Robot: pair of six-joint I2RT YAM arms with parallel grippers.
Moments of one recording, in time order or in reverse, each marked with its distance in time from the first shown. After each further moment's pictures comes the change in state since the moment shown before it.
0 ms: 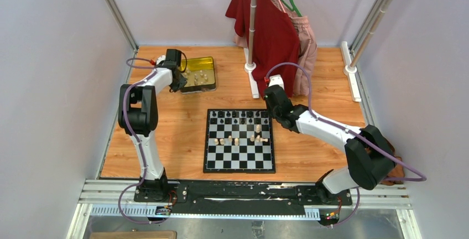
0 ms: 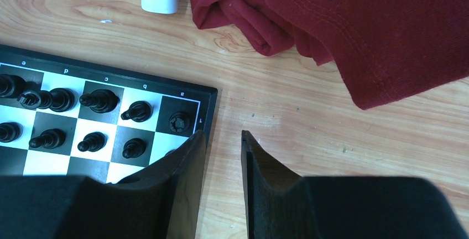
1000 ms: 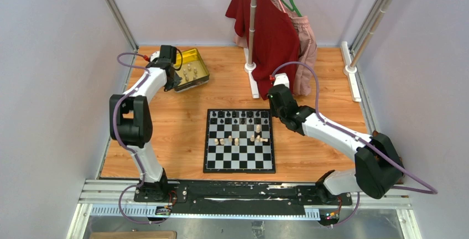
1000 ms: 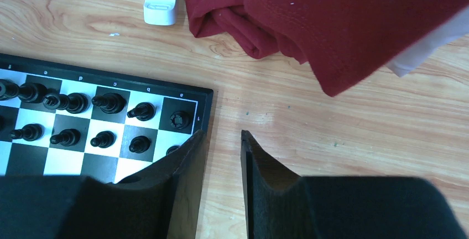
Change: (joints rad) left arm 0.000 -0.129 -0.006 -0.131 -0.051 0.069; right arm -0.008 -0.068 -0.014 -0.013 0.001 0.024
